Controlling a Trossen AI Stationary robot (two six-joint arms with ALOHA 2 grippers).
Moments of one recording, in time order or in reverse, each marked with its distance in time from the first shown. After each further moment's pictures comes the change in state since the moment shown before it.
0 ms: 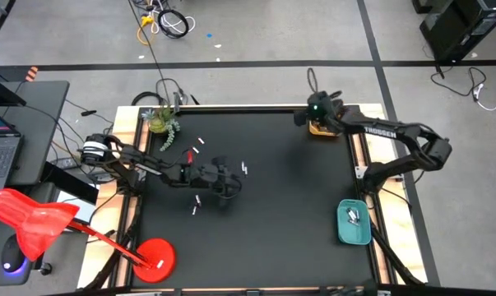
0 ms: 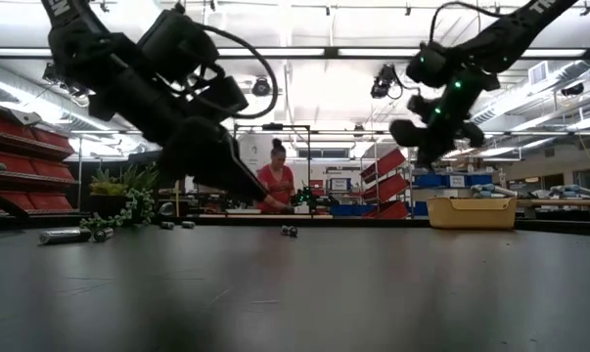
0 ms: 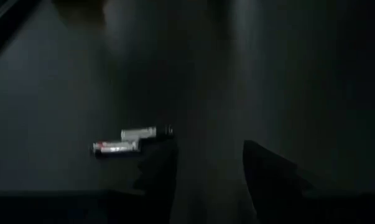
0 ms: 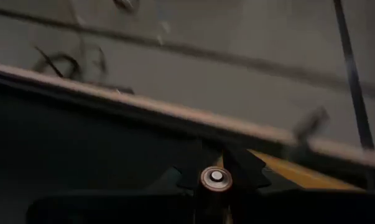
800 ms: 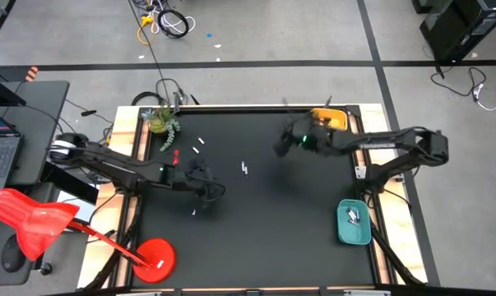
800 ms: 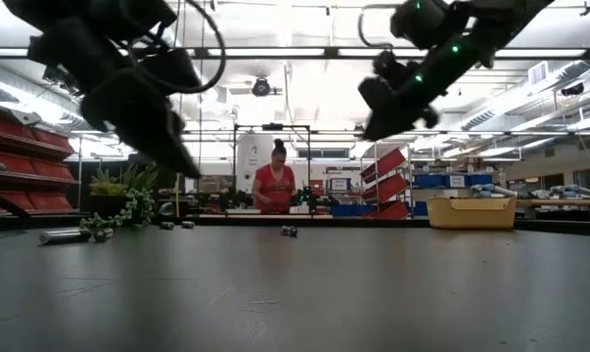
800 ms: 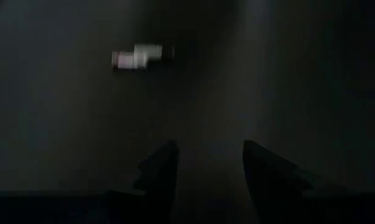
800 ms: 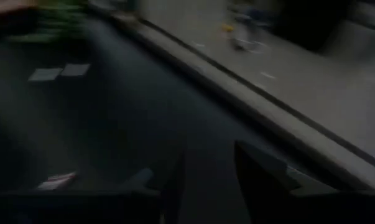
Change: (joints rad) left arm -0.106 -0.349 -0.011 -0.557 -0.099 -0.241; right arm 0.425 0.010 0.006 0.165 -0.005 -0.155
